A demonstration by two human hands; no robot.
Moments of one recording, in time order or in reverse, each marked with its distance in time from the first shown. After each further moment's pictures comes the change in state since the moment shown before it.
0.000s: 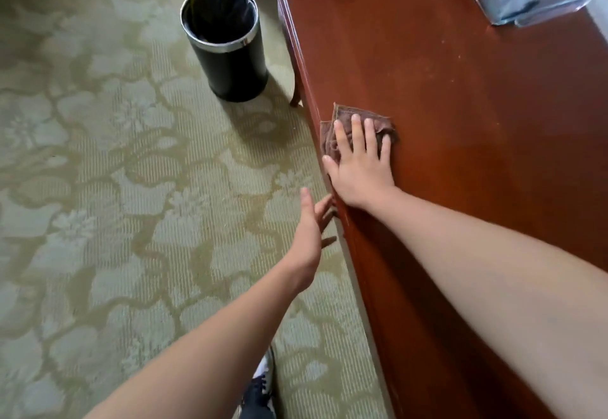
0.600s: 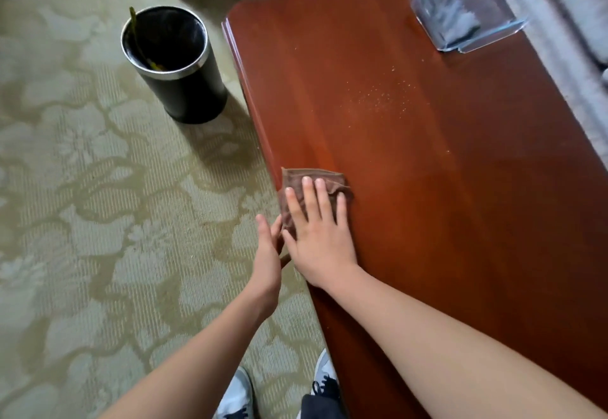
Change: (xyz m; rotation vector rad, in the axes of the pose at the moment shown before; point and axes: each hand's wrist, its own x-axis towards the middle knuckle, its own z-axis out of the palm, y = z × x) left_hand 0.034 0.025 0.009 0.024 0.088 0.007; right_hand -0.038 0.002 0.023 -0.093 0.052 -0.106
